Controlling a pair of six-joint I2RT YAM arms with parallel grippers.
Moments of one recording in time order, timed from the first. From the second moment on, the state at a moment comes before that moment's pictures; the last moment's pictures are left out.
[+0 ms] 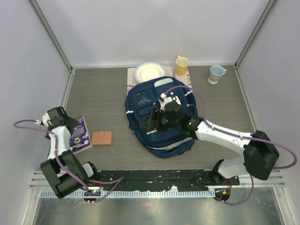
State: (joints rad) left arm 0.52 1.15 0.68 -0.50 -0.23 -0.61; right arm 0.86 1.35 0.87 -0.05 -0.19 0.83
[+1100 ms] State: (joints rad) left arm 0.53 1.37 0.65 -0.26 -0.12 -0.57; right arm 0.89 1.64 1.07 0.02 -0.23 0.83
